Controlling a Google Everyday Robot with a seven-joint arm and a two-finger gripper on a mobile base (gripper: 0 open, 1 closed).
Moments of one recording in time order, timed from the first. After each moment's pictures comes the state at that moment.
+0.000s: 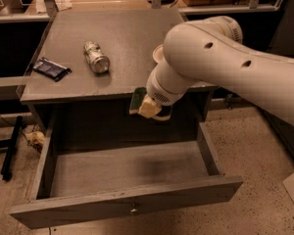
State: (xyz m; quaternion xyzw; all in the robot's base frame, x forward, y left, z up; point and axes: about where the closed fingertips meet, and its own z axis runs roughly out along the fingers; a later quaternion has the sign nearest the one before) arm 0.558 -0.012 0.832 -0.57 0.77 0.01 0.28
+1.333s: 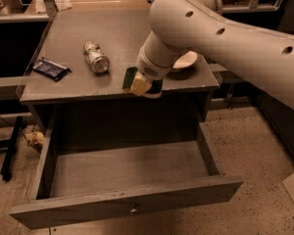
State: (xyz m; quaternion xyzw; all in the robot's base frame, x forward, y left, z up) arm 0.616 0.013 0.861 -0.59 0.76 0.01 0.28
